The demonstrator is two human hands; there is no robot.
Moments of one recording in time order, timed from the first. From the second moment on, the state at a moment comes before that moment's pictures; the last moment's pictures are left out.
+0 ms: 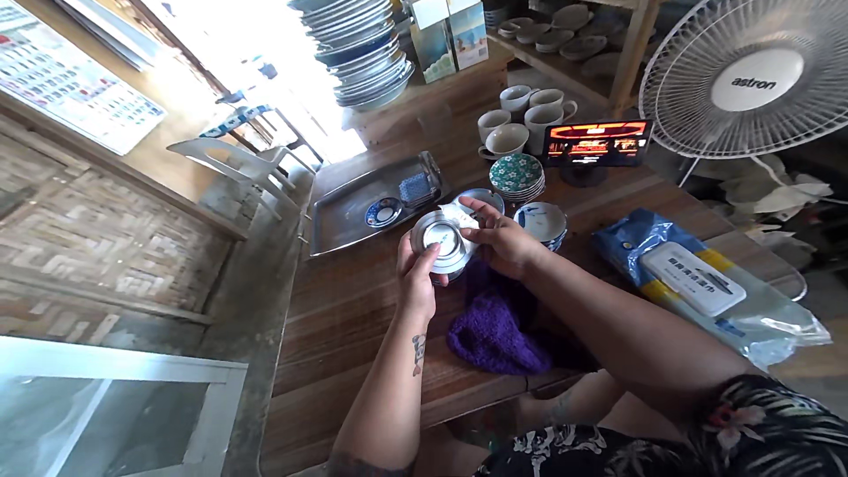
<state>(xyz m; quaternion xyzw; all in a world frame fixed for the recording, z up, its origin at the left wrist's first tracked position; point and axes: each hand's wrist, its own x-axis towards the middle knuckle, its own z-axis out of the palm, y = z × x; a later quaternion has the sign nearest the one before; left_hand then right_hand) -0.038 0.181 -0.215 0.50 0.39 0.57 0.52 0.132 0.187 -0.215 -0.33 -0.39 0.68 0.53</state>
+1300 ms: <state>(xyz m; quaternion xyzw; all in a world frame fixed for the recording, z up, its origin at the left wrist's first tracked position) -0.041 0.182 -0.222 0.66 0.33 0.58 0.35 0.132 0.188 -0.216 -0.30 -0.38 0.70 0.53</state>
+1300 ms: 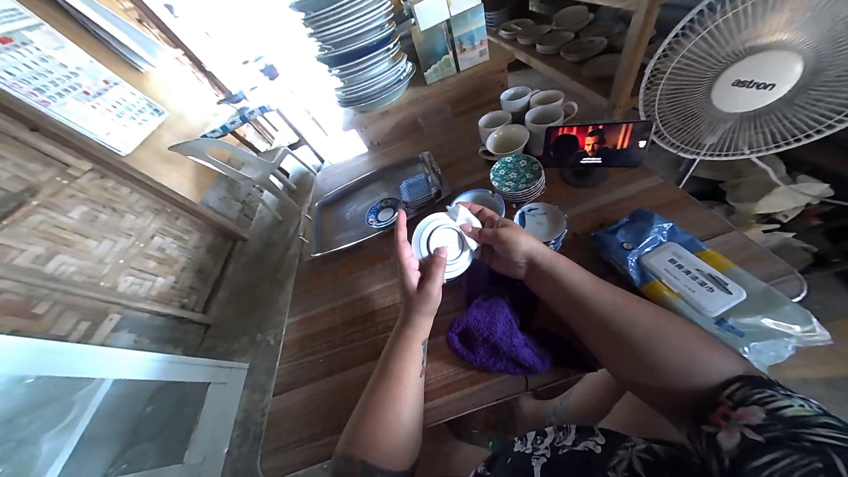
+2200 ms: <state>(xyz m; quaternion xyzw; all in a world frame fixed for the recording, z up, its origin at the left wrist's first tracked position) -0.033 0.175 -0.213 0.53 0.37 0.55 0.53 0.140 0.203 -0.215 -0.37 -0.52 0.42 0.64</state>
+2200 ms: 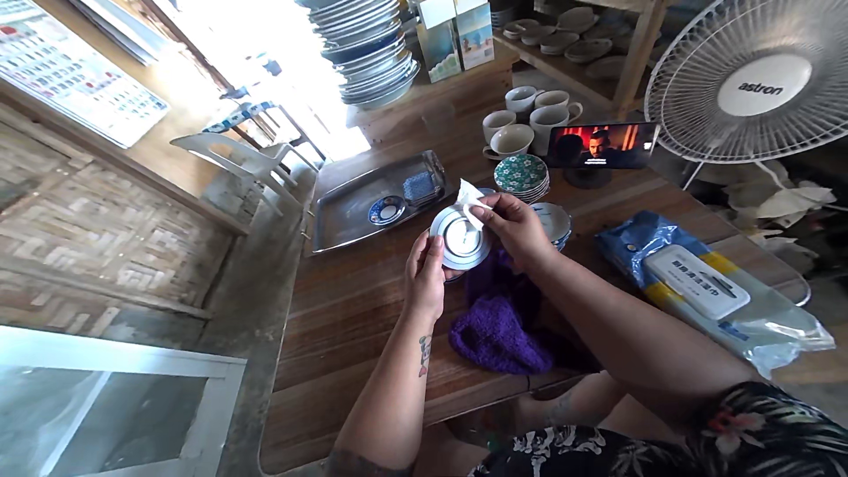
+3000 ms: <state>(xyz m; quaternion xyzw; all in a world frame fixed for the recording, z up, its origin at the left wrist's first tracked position) -0.028 0.175 -0.221 0.56 0.41 0.59 0.42 0.133 0.199 -0.219 -0.38 -0.73 0.10 0.56</state>
